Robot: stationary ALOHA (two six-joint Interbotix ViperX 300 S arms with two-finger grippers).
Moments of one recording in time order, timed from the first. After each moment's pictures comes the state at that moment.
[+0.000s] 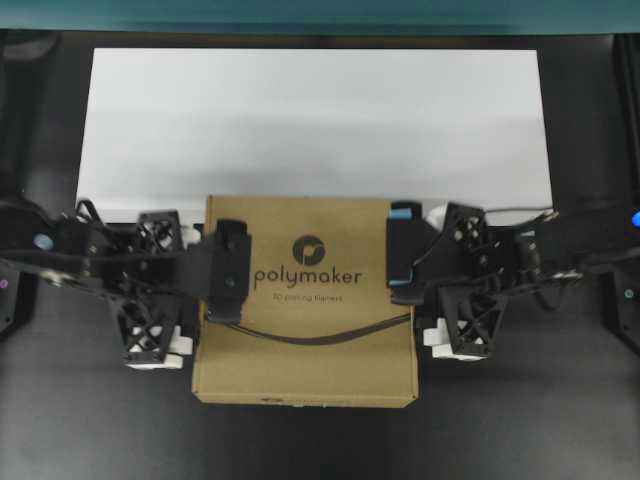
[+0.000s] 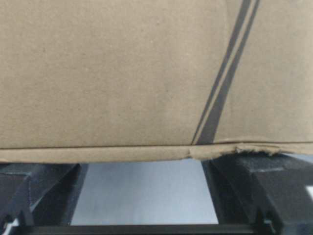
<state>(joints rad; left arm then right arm) -0.10 -0.22 0.60 0.04 0.66 -0.12 0.14 -0.19 0.63 -0.01 0.56 0.12</state>
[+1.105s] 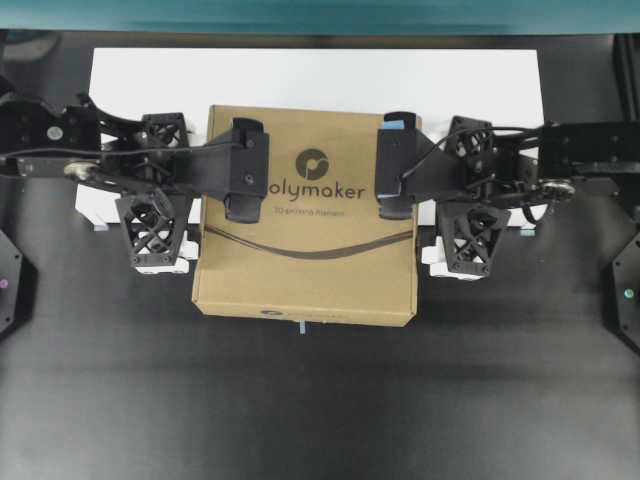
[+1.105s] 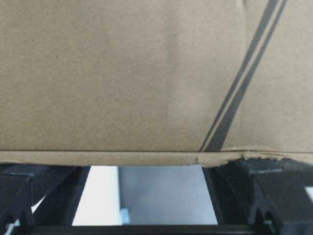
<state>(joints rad) 0.17 -0.19 0.48 0.04 0.82 0.15 -0.05 -0.17 0.52 -0.02 0.73 -0.10</state>
